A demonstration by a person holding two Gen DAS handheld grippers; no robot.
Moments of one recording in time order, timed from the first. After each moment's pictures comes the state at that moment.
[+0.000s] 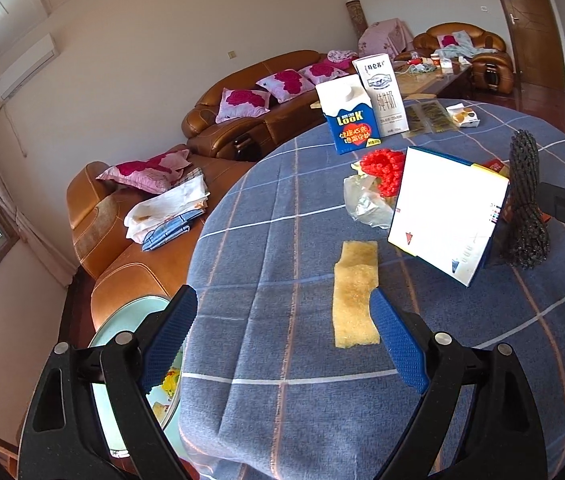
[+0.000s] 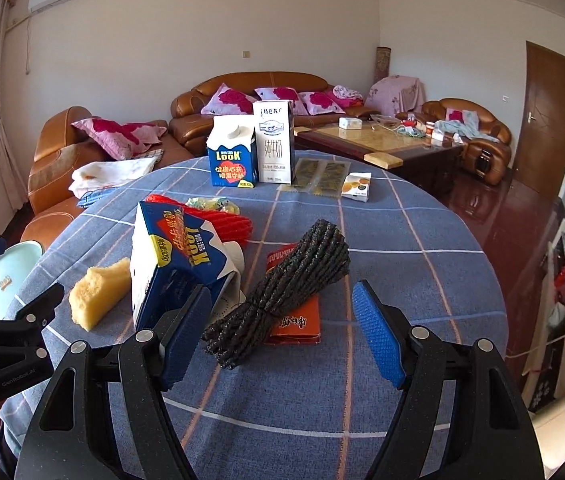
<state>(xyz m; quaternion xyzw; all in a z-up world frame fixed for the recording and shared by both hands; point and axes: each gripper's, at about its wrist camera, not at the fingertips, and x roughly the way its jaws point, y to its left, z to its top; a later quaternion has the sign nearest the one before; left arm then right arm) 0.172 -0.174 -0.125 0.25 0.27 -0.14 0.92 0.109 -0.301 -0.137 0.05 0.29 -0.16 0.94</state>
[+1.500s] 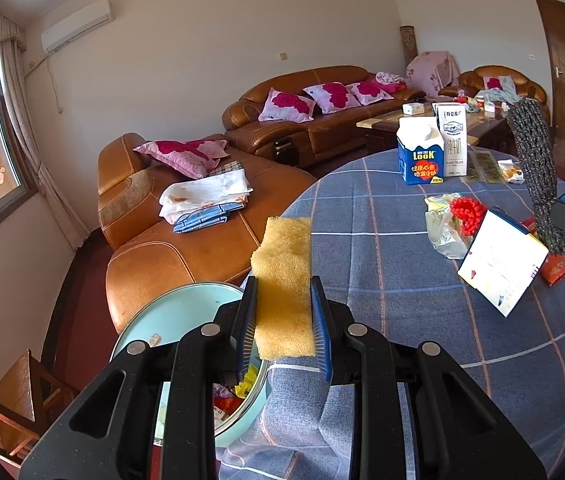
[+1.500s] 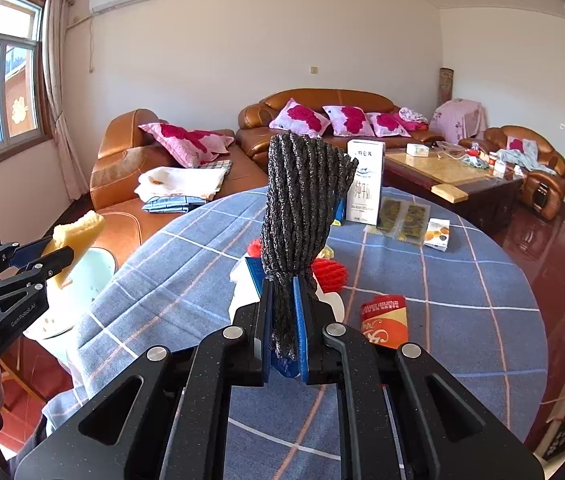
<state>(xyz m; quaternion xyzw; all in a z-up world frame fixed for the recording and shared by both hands) 0.183 -0.089 -0.081 0.16 0.26 -0.09 0.95 0.124 -0.252 -0.093 0.02 0.26 -0.03 0.97</state>
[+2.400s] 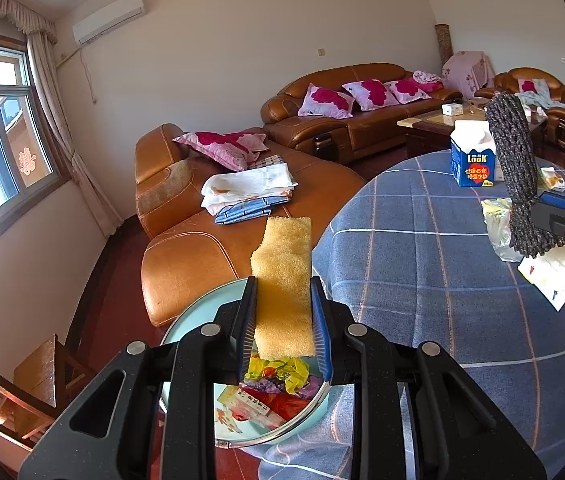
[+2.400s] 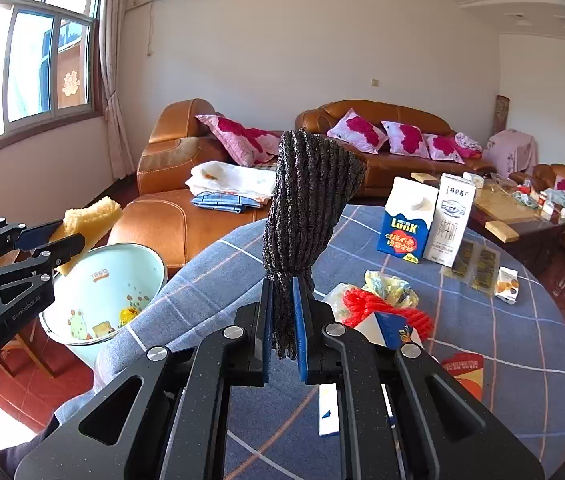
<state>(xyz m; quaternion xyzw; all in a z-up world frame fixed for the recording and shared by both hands) 0.193 -0.045 -0.072 0.16 0.26 -0.02 0.95 0.175 -0.200 -0.091 -0.03 0.25 0.06 0.97</state>
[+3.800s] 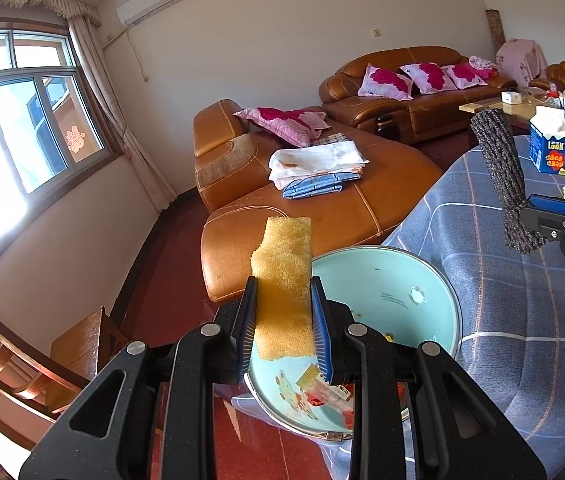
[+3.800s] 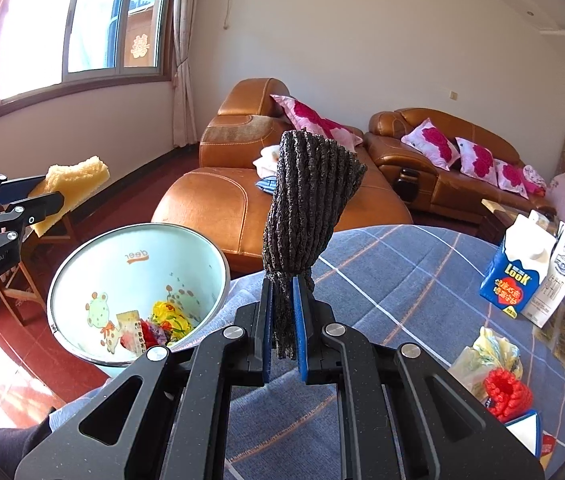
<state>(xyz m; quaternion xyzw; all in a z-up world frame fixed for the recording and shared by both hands) 0.205 0.029 -0.081 0.16 0.28 0.09 0.94 0.242 -0.120 -0.119 -0.10 0.26 0.18 0.94</state>
